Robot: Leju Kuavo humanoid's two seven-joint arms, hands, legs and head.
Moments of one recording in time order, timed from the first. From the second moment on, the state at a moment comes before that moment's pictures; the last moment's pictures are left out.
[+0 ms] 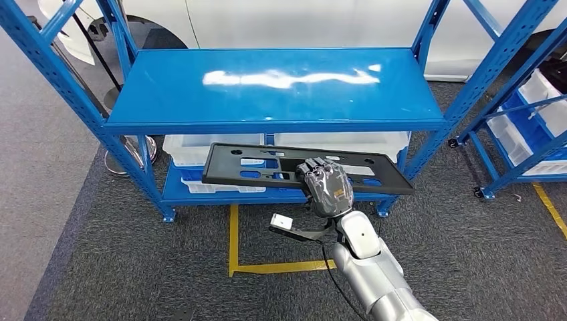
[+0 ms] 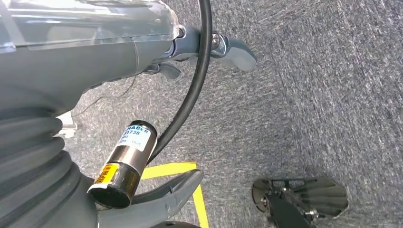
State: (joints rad) left arm -0.06 -0.16 0.26 -0.19 -0.59 0.31 0.01; right arm -0.53 0.20 0.38 -0.79 1.37 -0.68 -0.23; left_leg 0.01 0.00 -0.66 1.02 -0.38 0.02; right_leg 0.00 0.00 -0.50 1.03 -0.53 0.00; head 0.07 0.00
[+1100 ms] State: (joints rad) left arm -0.07 -0.16 0.27 -0.19 -0.62 0.31 0.03; right arm -0.54 0.20 0.38 -0.78 1.32 -0.68 -0.24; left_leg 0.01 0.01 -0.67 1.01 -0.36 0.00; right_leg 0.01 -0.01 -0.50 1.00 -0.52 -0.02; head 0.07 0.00
